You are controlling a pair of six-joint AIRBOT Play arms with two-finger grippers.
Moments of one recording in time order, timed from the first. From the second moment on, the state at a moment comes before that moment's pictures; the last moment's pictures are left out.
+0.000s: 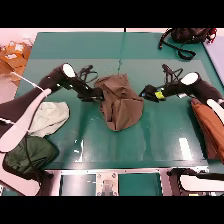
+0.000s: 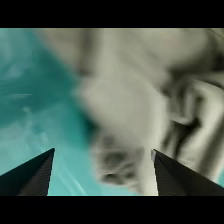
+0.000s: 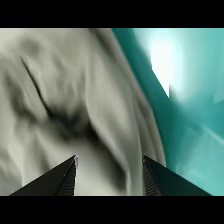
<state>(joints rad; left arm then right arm) -0.35 -1.71 1.41 0.97 -1.10 -1.46 0.02 -1.47 1.13 -0.90 0.98 1.42</state>
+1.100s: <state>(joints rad) -0.19 -1.21 1.38 1.06 -1.11 -1.46 -0.01 -1.35 1.53 -0.84 1.15 1.38</state>
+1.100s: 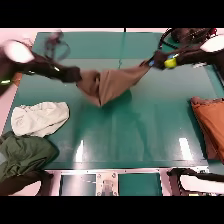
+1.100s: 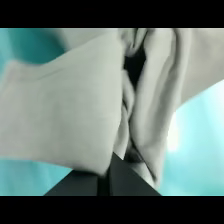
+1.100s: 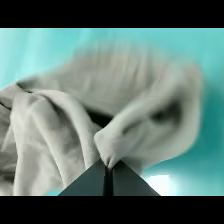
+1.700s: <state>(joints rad) -0.18 -0.79 1.64 1.18 -1.23 -1.57 -0.22 -0.67 1.57 -0.84 0.99 1.40</state>
